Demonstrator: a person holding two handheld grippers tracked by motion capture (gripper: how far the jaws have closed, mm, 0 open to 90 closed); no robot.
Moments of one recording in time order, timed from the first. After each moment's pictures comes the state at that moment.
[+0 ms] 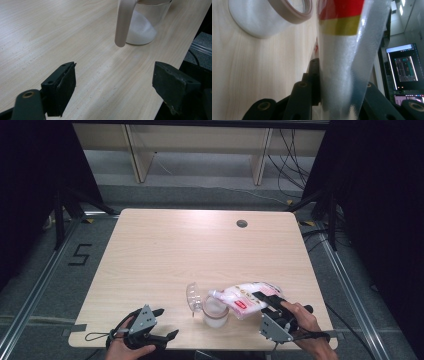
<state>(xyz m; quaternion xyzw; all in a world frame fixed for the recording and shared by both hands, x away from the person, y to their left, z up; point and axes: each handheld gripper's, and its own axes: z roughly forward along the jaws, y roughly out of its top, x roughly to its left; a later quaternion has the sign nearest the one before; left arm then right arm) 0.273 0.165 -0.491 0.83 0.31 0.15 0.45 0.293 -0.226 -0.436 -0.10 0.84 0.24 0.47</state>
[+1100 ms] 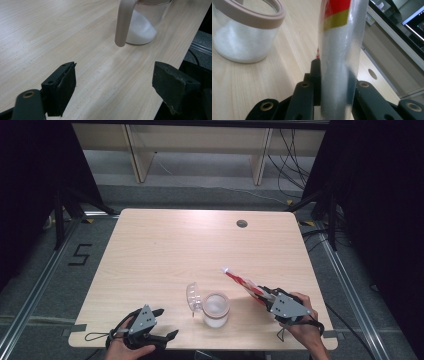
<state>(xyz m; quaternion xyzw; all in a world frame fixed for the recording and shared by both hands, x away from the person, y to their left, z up) 0.273 0.166 -0.491 0.83 0.31 0.15 0.45 0.326 -0.256 -0.459 0.10 0.83 0.40 0.37</state>
